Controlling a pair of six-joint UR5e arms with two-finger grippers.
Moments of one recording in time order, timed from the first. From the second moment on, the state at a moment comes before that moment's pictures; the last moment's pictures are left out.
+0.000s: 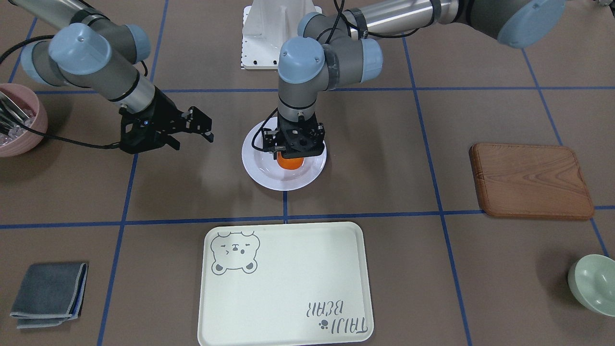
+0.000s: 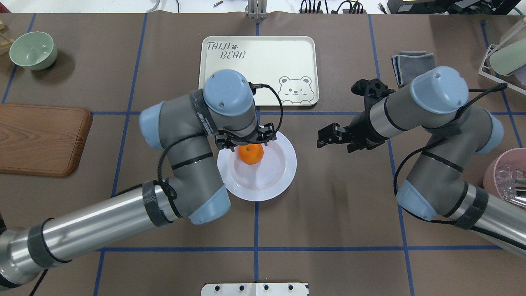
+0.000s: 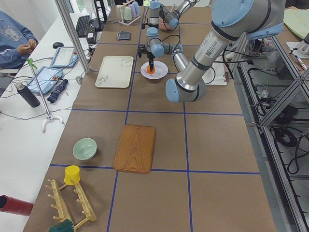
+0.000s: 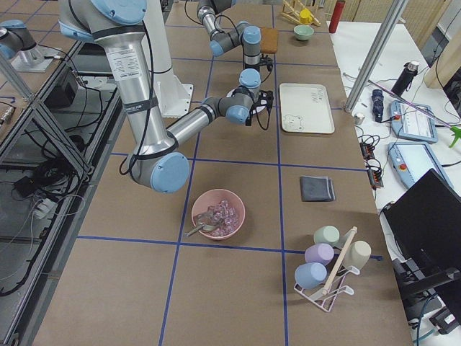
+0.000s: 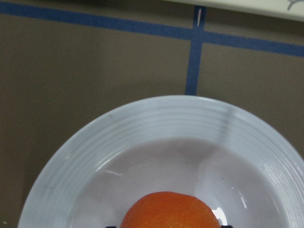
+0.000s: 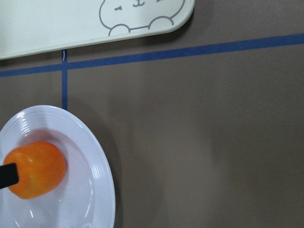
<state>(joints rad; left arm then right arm) -0.56 -2.41 -1.51 -1.65 -1.92 -1.37 0.68 -1.23 1.74 -1.01 2.14 1.29</state>
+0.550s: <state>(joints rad) -0.63 -2.29 -1.66 -1.63 -2.00 -1.35 0.62 -1.20 1.62 -0.82 2.11 1.44</state>
